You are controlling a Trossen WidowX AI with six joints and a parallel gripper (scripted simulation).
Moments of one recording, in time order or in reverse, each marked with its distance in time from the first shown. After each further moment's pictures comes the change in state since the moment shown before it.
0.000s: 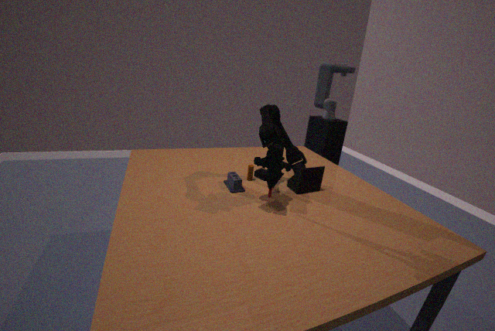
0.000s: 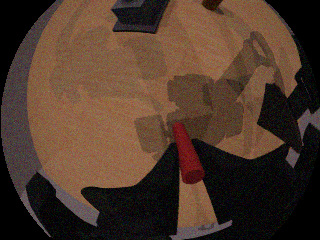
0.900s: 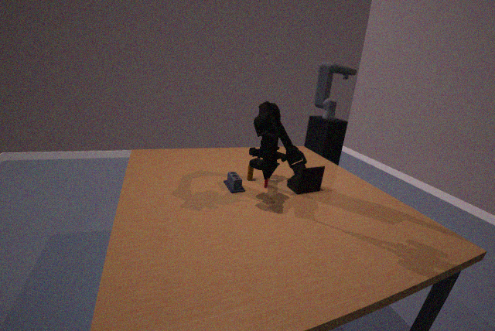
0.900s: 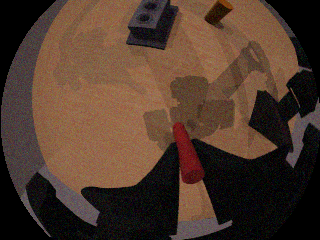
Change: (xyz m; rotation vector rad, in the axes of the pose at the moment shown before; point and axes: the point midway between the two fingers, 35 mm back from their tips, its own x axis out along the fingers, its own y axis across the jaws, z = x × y) arm -0.039 0.010 0.022 -0.006 0.020 -0.004
